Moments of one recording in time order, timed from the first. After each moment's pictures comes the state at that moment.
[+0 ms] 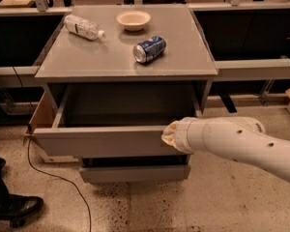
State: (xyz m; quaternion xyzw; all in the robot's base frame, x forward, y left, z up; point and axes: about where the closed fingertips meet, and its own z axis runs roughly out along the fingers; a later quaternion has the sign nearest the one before) arm 0.543 -0.080 0.696 -0.60 0.70 -0.03 0.38
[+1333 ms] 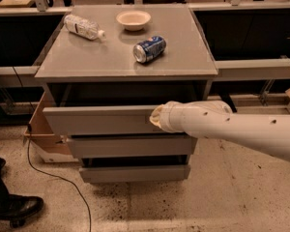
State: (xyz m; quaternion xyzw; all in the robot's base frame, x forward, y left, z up) arm 0.637 -0.045 0.681 -0.59 0.69 -0.05 0.42
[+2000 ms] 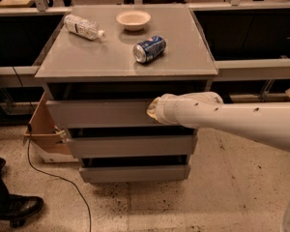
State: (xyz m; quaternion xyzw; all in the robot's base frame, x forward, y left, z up) arm 0.673 -0.035 0.682 -0.59 0.68 -0.06 0.43
